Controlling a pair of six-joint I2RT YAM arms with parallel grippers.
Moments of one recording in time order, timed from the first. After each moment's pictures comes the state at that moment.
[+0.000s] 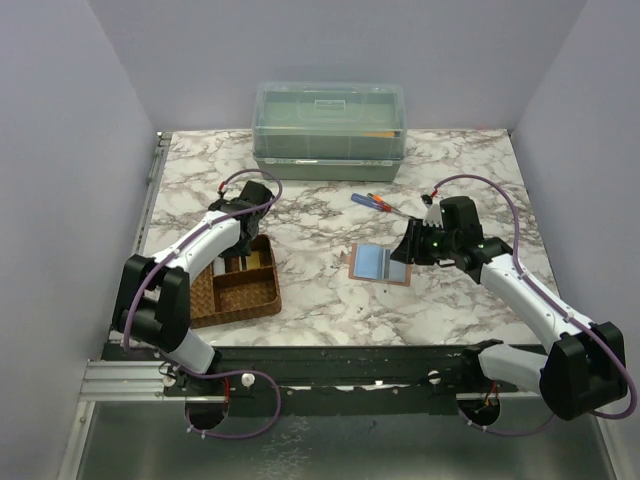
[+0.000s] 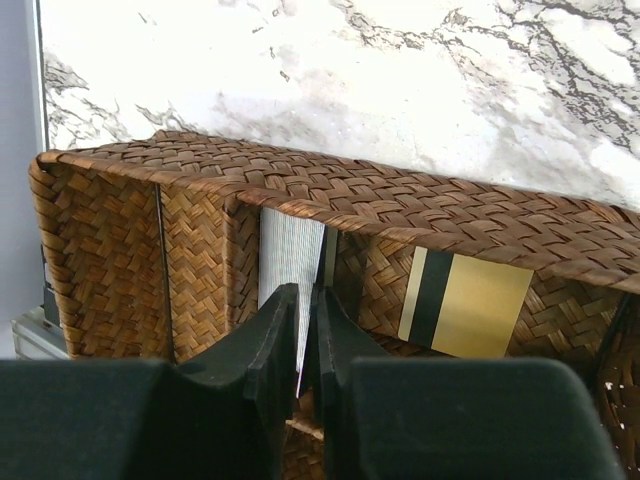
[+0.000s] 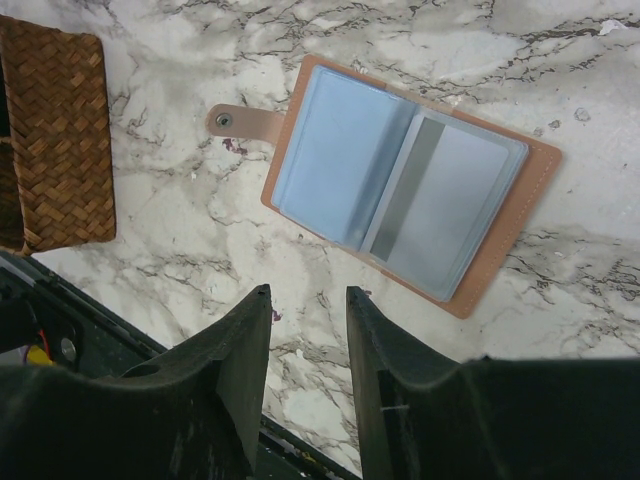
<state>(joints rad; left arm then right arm) -0.35 1.56 1.07 -0.85 -0.58 -0.46 0.32 1.16 0.76 -0.39 -0.36 0.37</state>
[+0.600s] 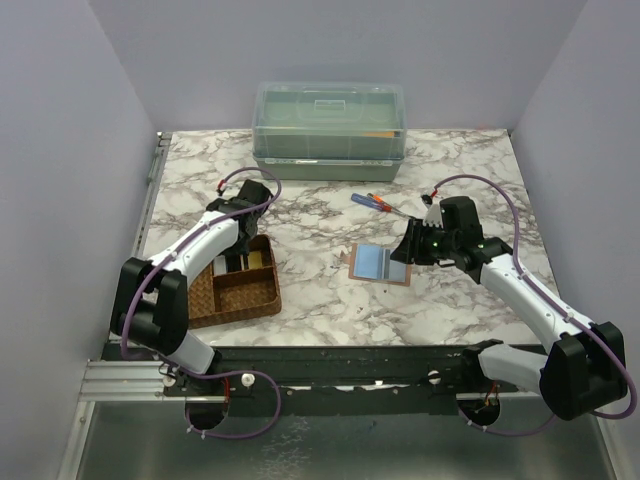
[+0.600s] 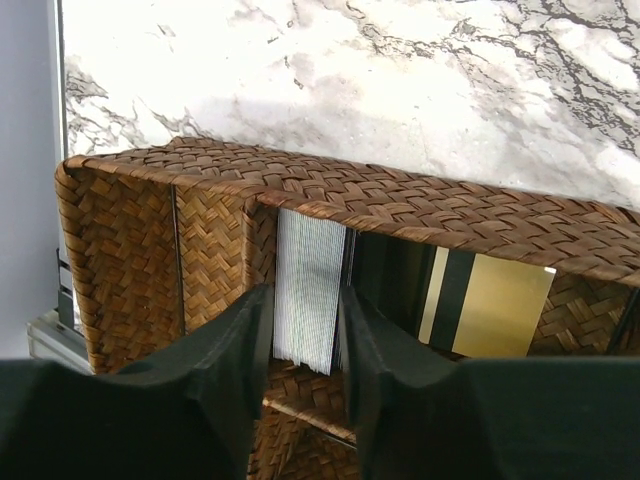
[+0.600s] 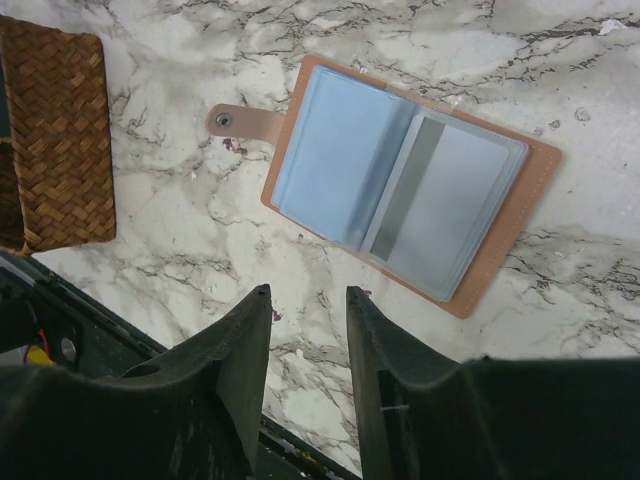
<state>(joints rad) -0.36 1.53 1.08 -0.86 -0.60 -0.45 0.32 1.16 0.76 -0.39 -0.36 0.37</state>
